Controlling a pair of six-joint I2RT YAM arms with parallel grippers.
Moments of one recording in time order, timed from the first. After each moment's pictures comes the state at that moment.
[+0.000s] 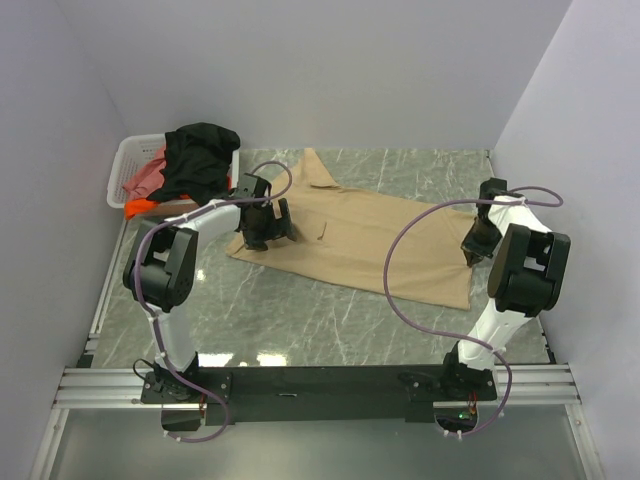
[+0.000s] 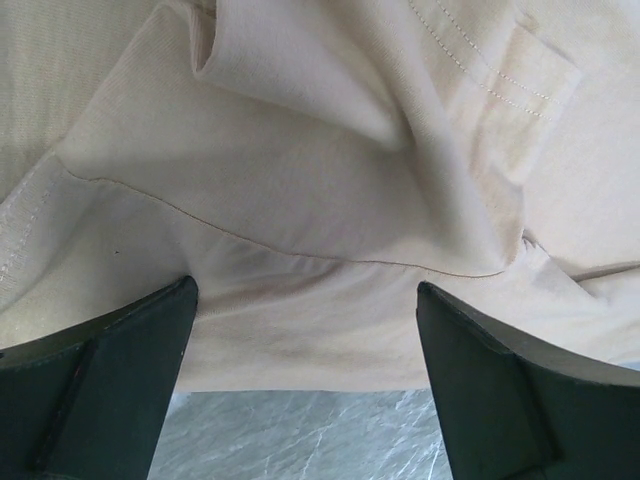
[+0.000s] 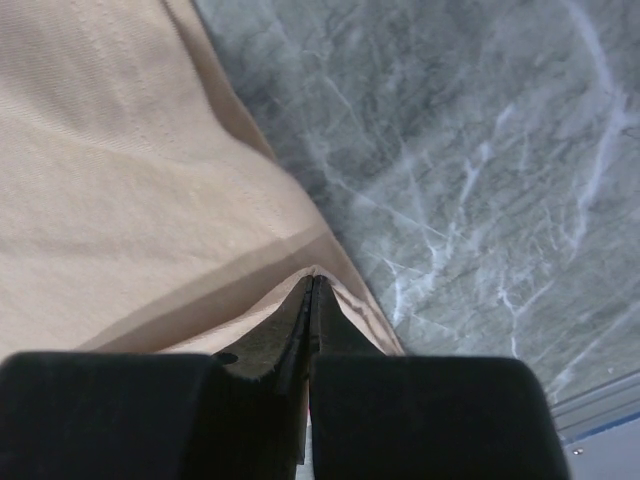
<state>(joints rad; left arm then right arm) -0.35 1.90 1.26 -0.42 0.18 -0.58 -0.27 1.81 1.25 -0.86 0.19 0.39</state>
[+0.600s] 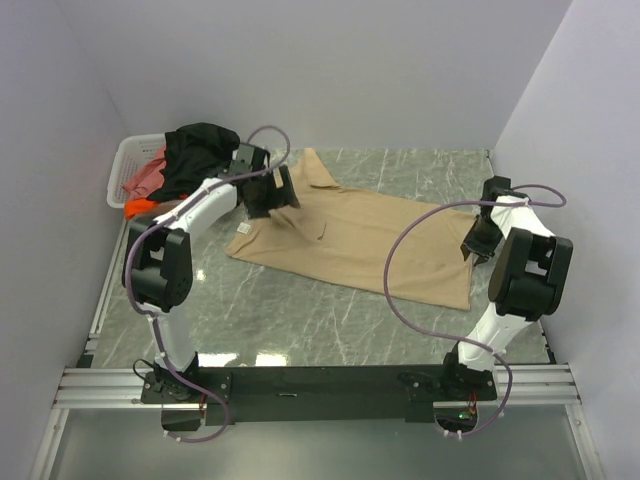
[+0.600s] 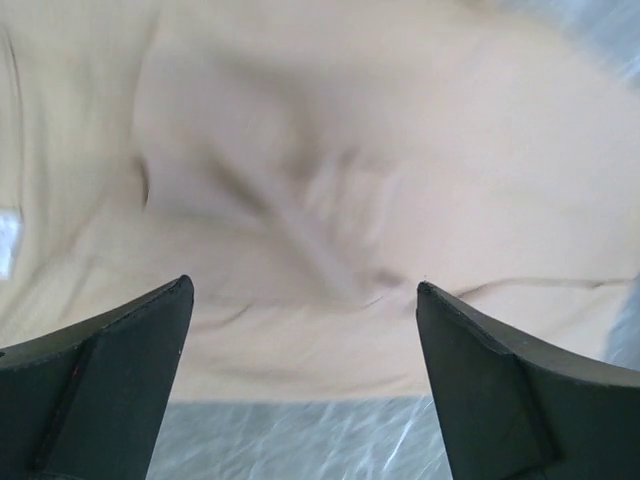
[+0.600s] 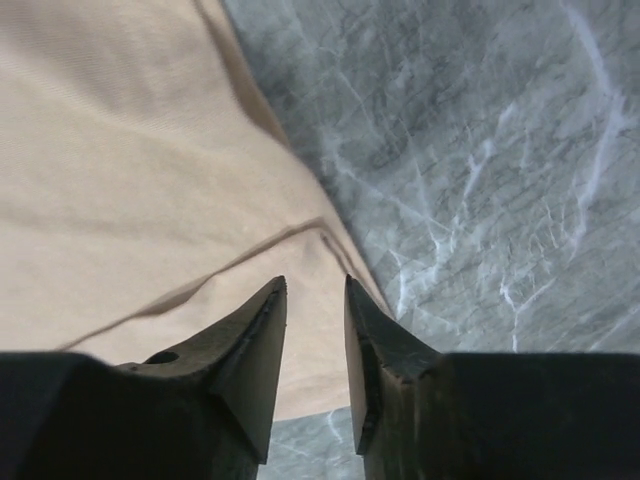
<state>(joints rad) -0.35 1.89 1.48 -0.52 0.18 -0.59 -0.28 1.79 1.25 -0.86 0.16 0.38</state>
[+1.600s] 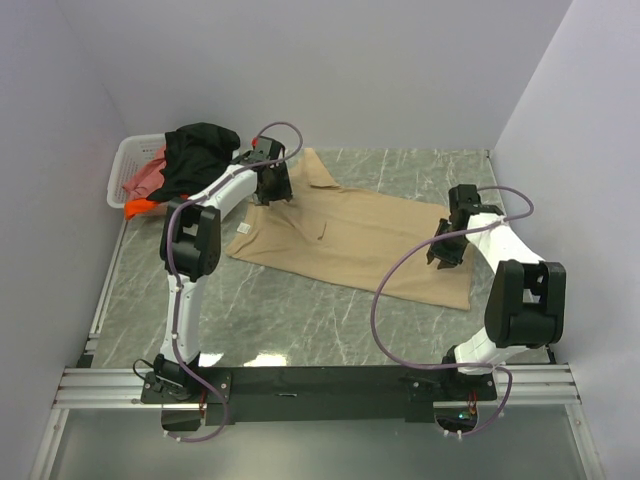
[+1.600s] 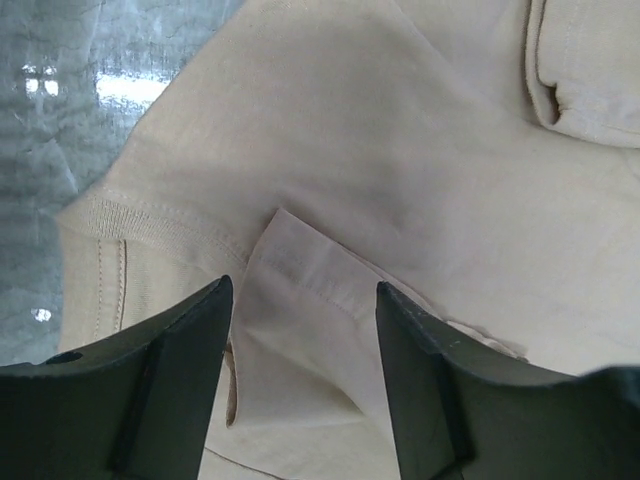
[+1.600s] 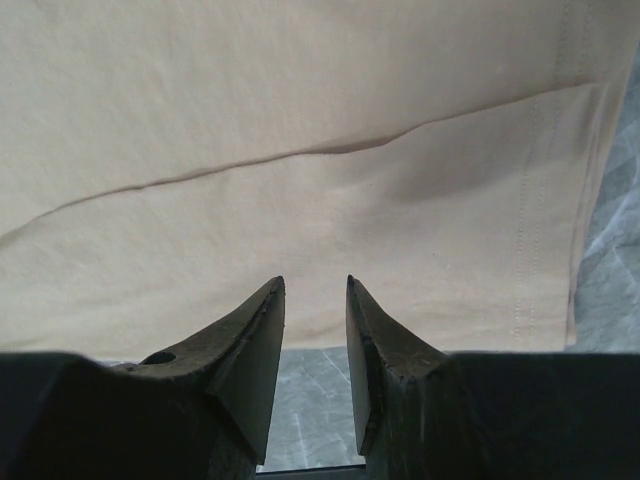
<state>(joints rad) -0.34 2.26 1.89 -0.60 -0.08 -0.51 -0.04 1.55 1.05 -0.78 -0.01 0.43</state>
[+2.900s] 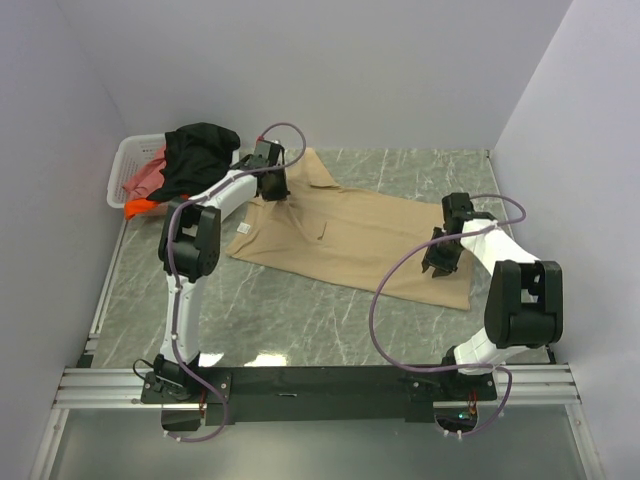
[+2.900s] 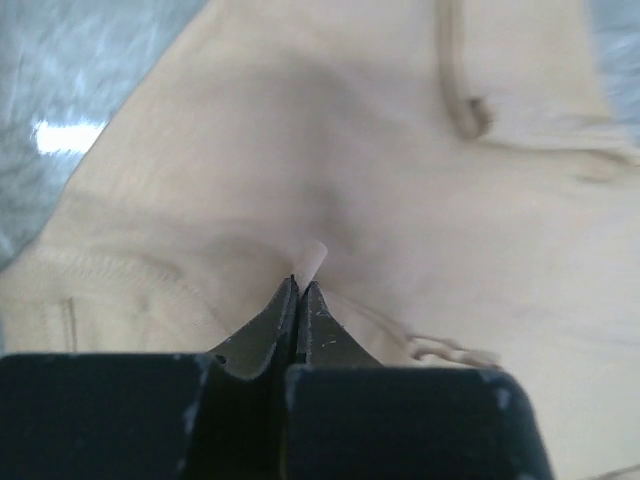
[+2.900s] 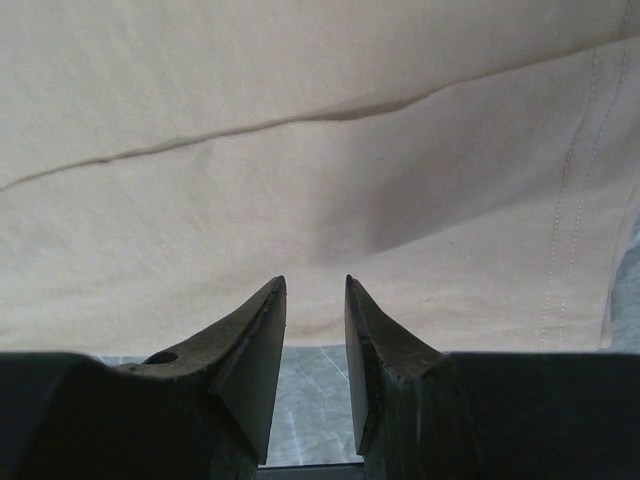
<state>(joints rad) -0.34 2.25 1.80 -0.43 -0.01 -0.46 -0.01 1.55 0.96 -0.74 -0.03 0.44</state>
